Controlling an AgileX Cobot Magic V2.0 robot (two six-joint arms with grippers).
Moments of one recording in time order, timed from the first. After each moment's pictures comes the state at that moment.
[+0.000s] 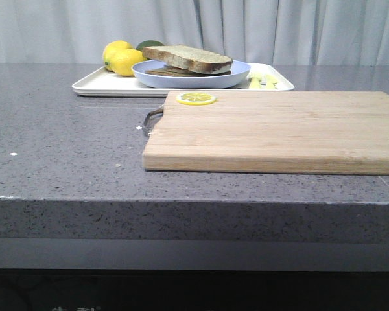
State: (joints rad) left arm -0.13 0.43 -0.75 -0.12 0.67 0.06; right arm 0.02 0.62 -0.56 0.06 0.39 -0.07
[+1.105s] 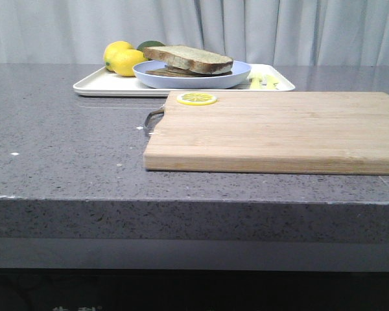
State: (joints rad) left arm -0.02 0.00 -0.03 -0.12 0.28 0.06; right arm 0.02 0.62 -0.56 0.06 0.39 -0.07
